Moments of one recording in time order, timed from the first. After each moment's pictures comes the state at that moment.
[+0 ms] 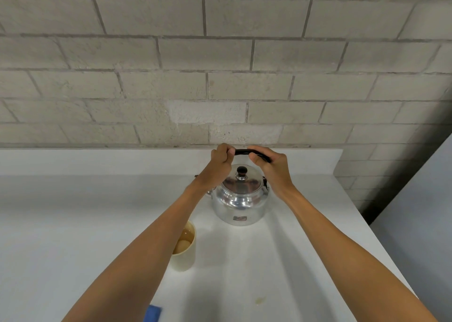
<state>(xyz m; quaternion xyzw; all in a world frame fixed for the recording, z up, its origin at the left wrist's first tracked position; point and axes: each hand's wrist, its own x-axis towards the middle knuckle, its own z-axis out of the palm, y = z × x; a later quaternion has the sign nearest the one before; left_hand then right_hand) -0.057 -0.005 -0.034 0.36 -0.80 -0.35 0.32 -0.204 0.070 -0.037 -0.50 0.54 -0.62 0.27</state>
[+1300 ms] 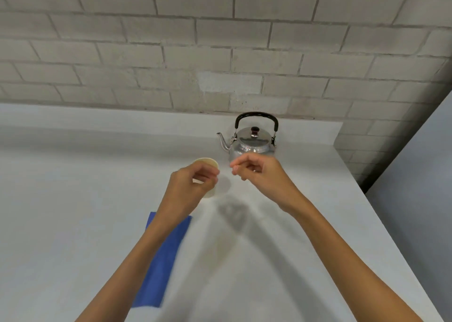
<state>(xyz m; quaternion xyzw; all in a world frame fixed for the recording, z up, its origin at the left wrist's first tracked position) 0.108 0.237 0.001 0.46 -0.70 -0.37 0.40 -0.074 0.265 0.013 -0.60 0.56 -0.45 0.35</state>
